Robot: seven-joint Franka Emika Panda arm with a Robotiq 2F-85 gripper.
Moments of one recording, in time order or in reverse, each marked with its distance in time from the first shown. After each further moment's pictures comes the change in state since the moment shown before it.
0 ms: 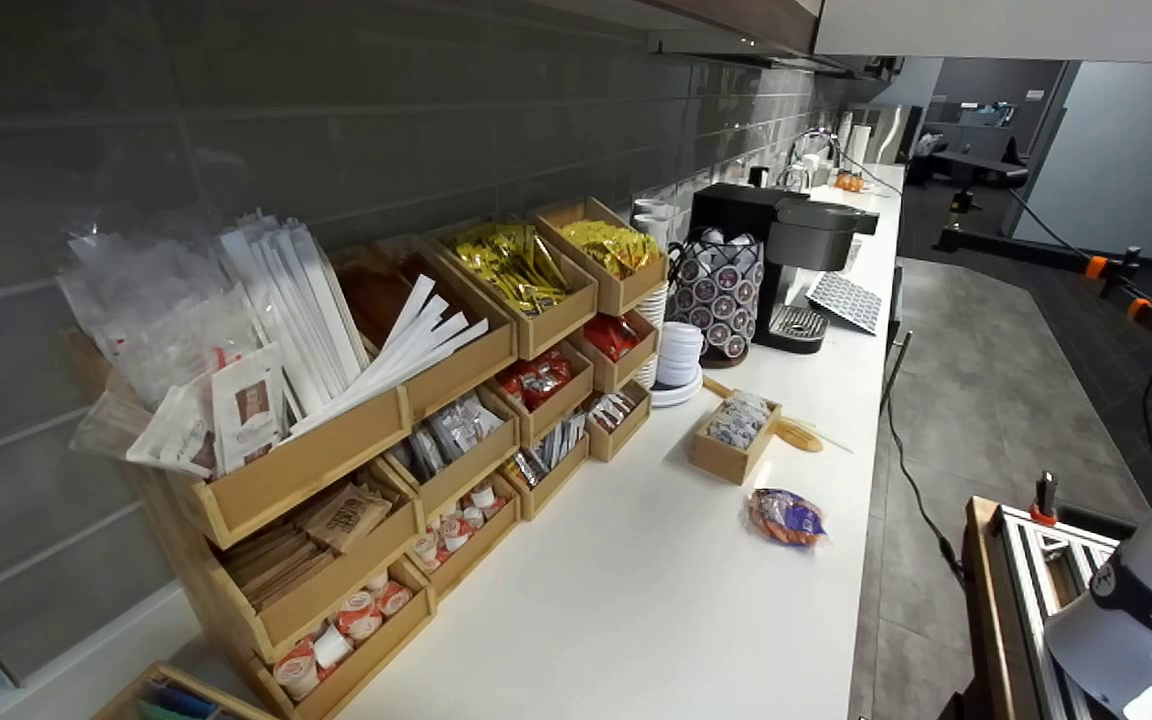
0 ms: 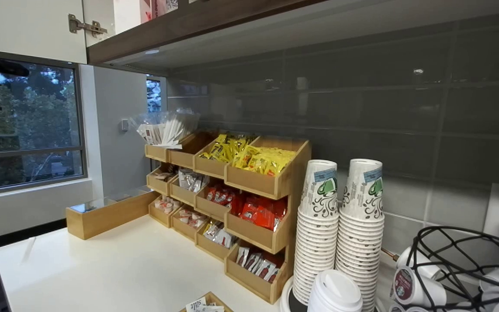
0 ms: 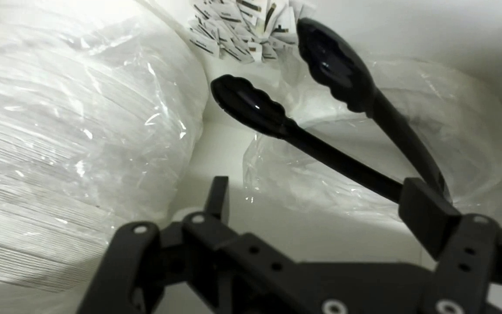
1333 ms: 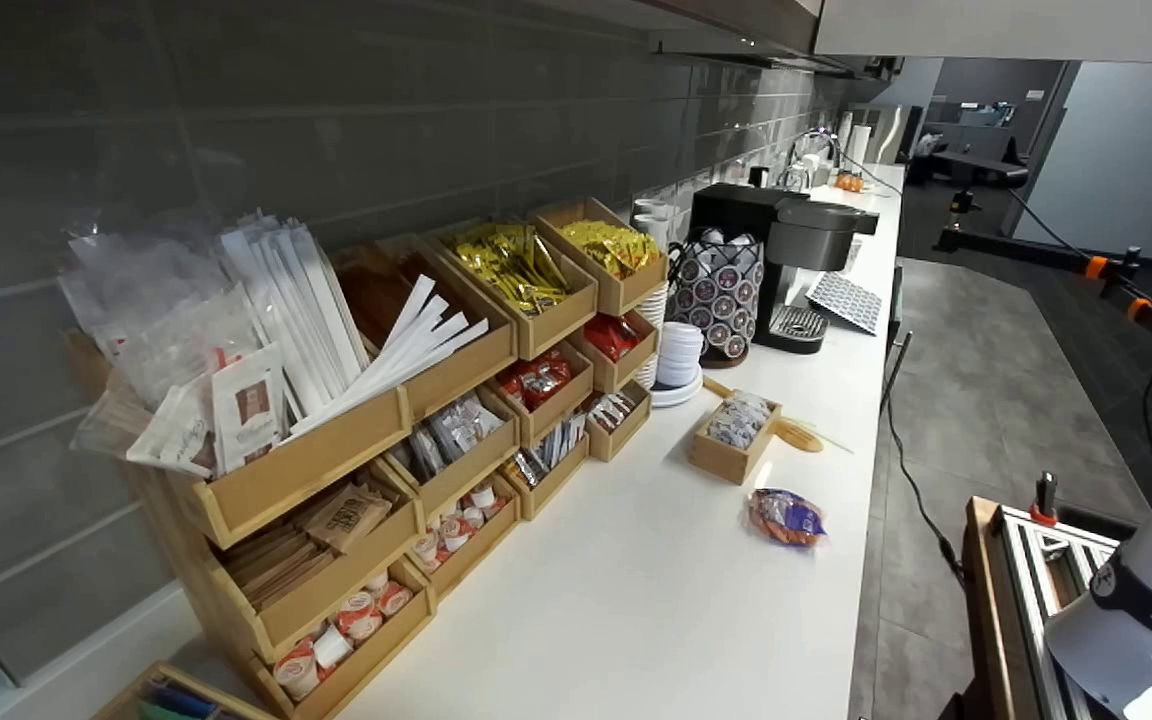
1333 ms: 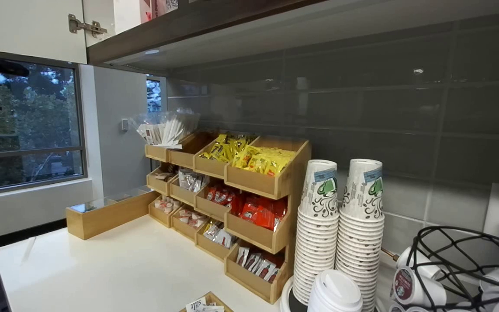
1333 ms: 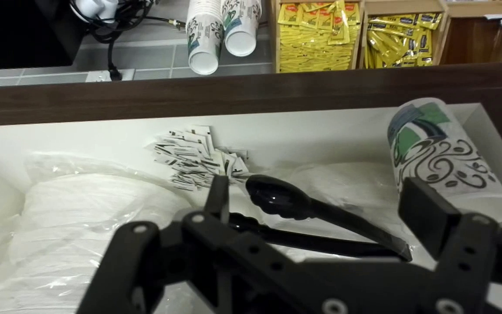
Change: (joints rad) arm -0.034 -0.200 -0.016 -0.139 0.037 -0.311 0.194
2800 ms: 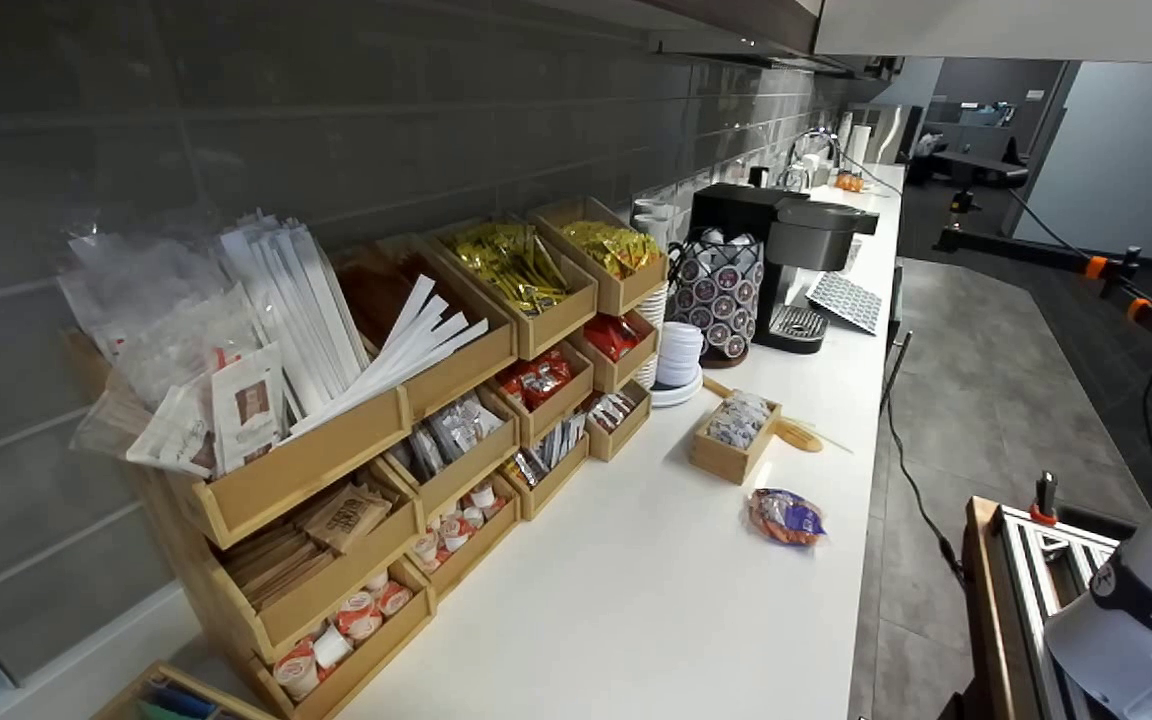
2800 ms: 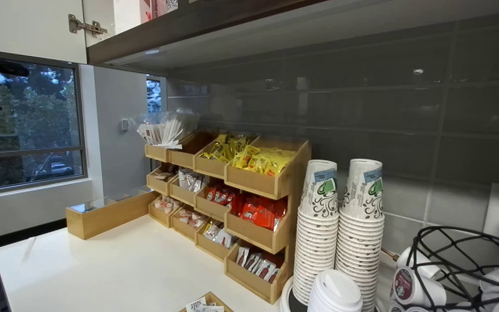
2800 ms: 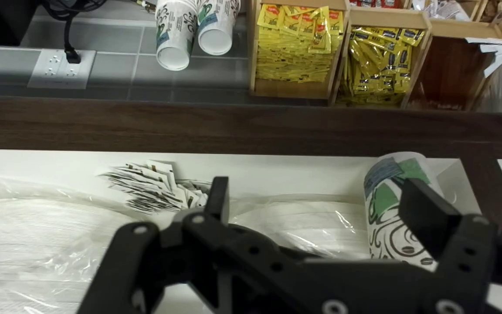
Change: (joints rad) arm -0.003 -0.358 0.123 -0.654 -0.057 0.365 -0.113
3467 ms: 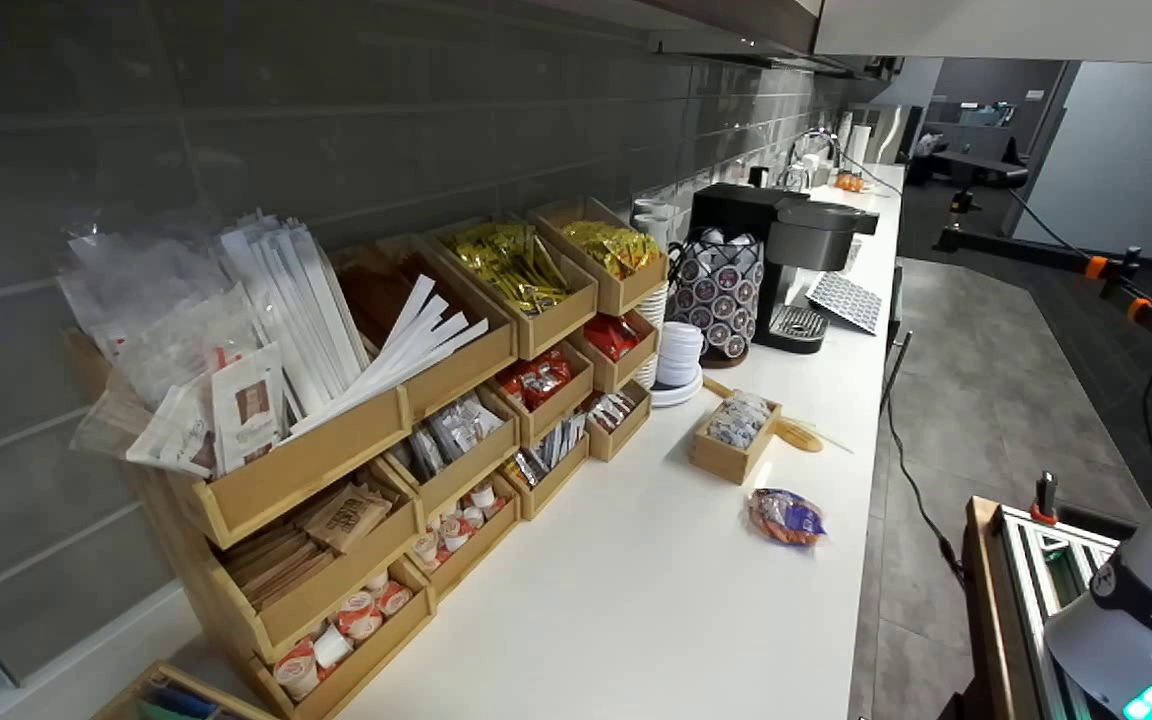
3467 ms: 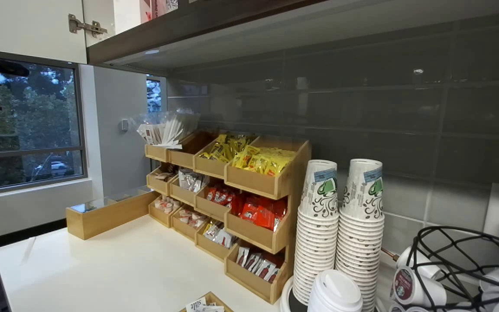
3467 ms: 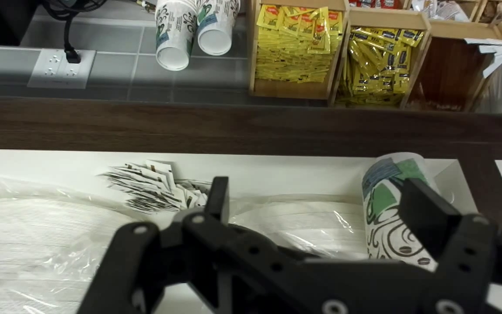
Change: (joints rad) arm 0.004 -0.004 -0.001 -0.003 -0.002 0.000 0.000
